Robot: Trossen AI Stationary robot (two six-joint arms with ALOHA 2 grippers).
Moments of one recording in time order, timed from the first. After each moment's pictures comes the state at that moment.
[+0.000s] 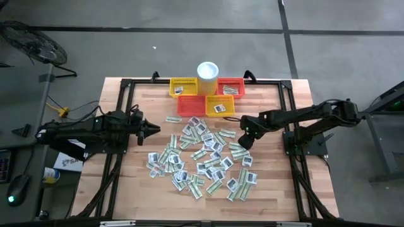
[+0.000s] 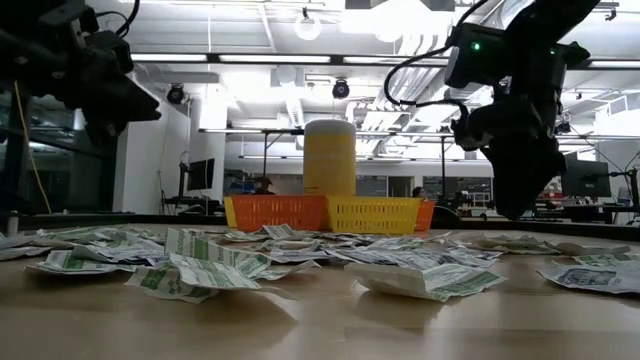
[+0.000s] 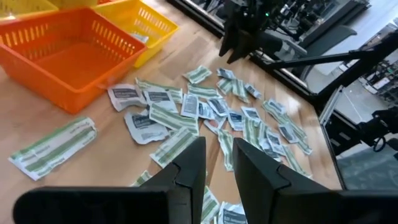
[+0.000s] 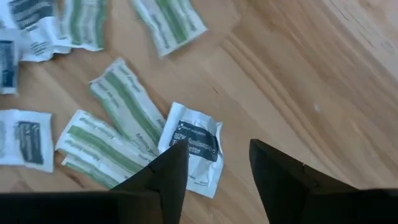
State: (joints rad) left arm 0.09 0.21 0.20 -0.26 0.00 -0.56; right arm -0.10 1.35 0.67 -0.62 -0.03 0.75
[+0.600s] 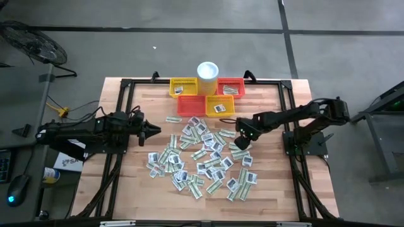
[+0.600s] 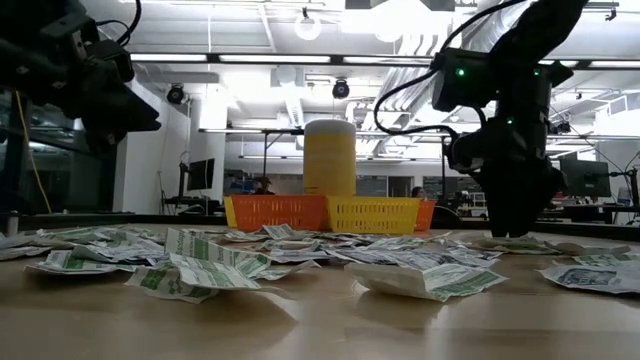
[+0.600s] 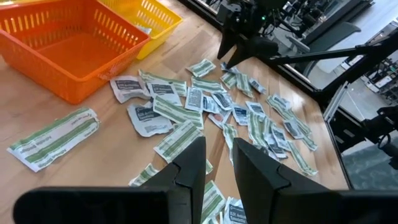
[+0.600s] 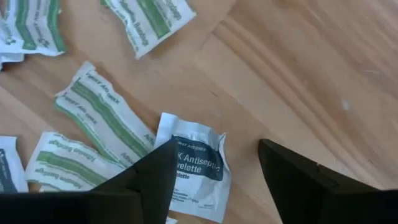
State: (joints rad) left arm 0.09 0.21 0.17 -0.24 0.00 -0.56; right arm -0.10 1.53 0.68 -0.54 -0.07 0.81
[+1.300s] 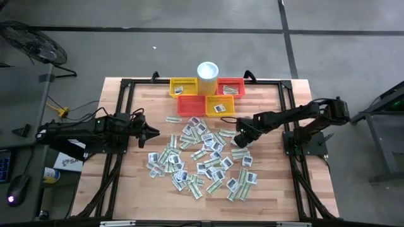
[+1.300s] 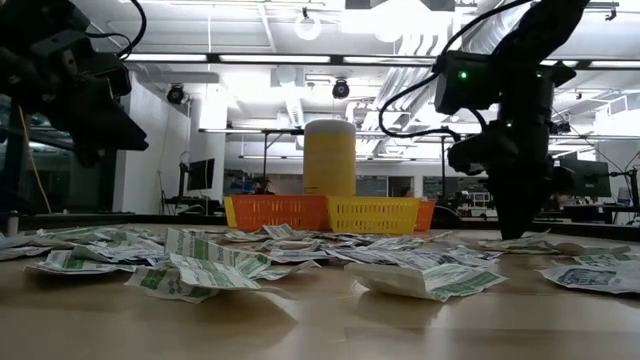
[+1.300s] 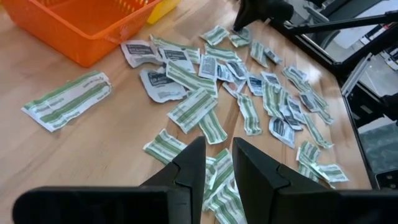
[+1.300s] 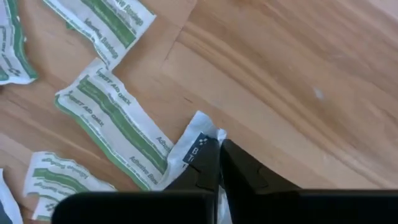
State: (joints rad) left arm 0.09 0.21 0.17 -0.36 0.02 -0.56; right arm -0.11 1.49 0.67 -0.56 -0.03 0.94
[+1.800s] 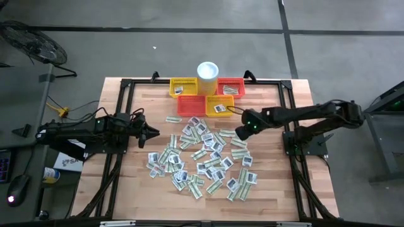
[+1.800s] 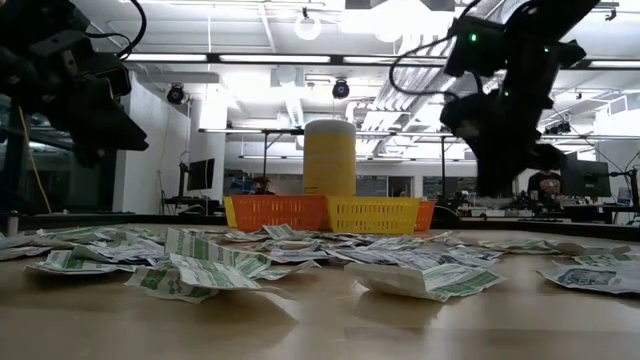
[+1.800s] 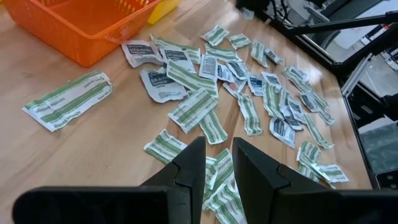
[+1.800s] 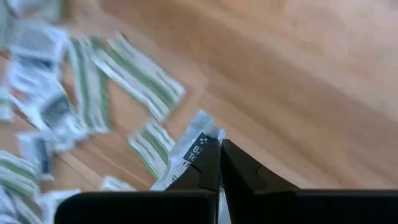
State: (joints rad) left arm 0.09 0.21 0.17 -0.36 0.02 -0.56; right arm -0.17 1.28 0.67 -0.54 0.05 0.92
